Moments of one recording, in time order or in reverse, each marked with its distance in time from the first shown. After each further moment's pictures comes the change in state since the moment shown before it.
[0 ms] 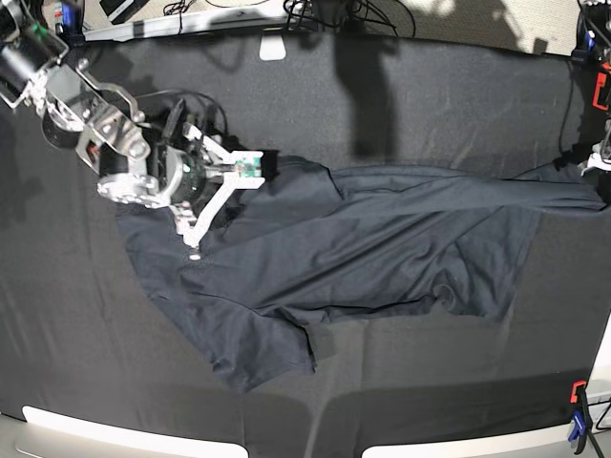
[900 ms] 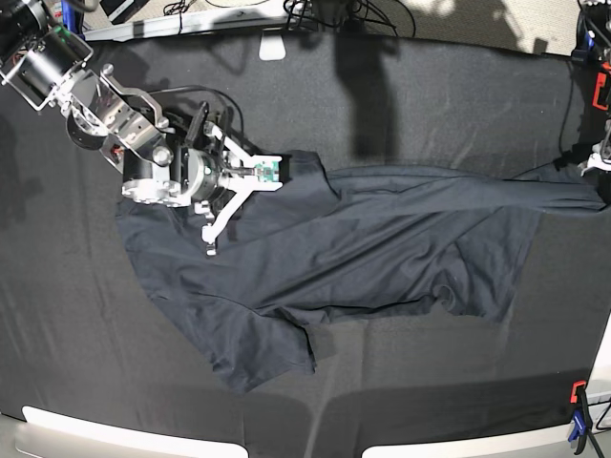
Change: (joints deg) left arm 0.0 0.0 0.0 0.0 0.0 0.0 0.0; right arm -0.1 -5.2 0.0 -4.4 2.1 0.0 -3.0
